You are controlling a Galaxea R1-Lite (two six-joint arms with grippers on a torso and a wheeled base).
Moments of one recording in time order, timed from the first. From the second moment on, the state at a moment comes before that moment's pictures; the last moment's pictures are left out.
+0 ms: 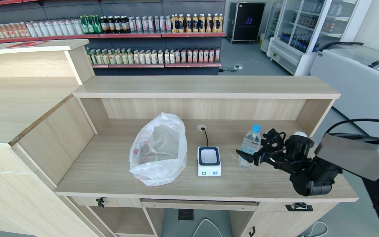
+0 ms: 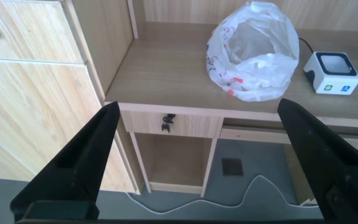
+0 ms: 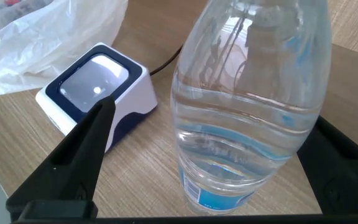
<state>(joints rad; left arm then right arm) 0.00 0.00 0.00 0.00 0.04 -0.01 0.10 2.53 -1.05 -1.39 0.61 -0.18</state>
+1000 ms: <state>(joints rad) 0.00 0.00 0.00 0.00 0.04 -0.01 0.11 2.61 -1.15 -1.39 0.61 -0.14</state>
